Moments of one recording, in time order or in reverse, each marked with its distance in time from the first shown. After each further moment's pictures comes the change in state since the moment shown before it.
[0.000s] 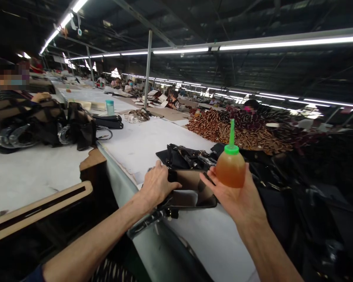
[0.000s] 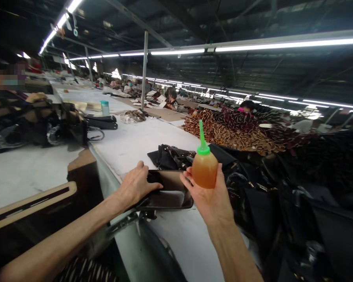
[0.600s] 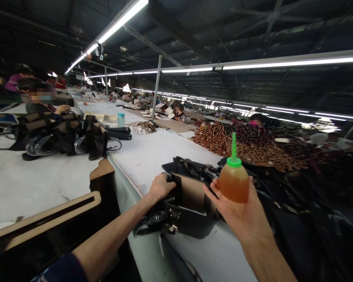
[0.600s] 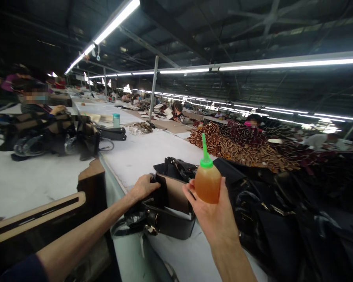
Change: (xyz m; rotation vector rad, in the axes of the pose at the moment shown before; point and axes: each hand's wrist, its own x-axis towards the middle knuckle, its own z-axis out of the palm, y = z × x) left_hand 0.046 -0.032 0.031 -0.487 -0.074 -0.171; right_hand -0.002 0.004 0.019 0.070 0.012 0.028
